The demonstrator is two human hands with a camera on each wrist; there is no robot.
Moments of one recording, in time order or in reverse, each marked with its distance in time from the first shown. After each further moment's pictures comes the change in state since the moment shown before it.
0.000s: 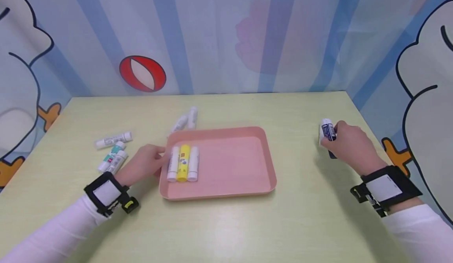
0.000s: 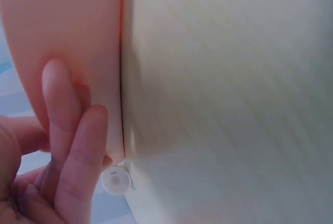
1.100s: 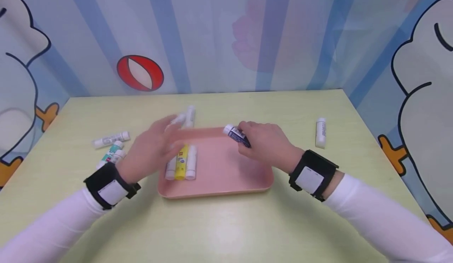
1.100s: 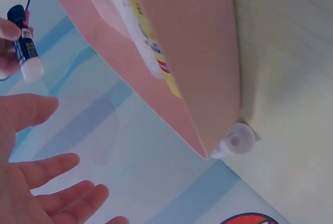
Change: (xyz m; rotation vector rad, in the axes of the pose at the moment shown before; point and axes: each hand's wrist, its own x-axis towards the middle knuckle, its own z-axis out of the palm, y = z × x) left_hand -0.009 0.060 -0.006 0.646 0.313 0.420; right_hand 0.001 -0.155 0.025 -0.108 0.076 -0.607
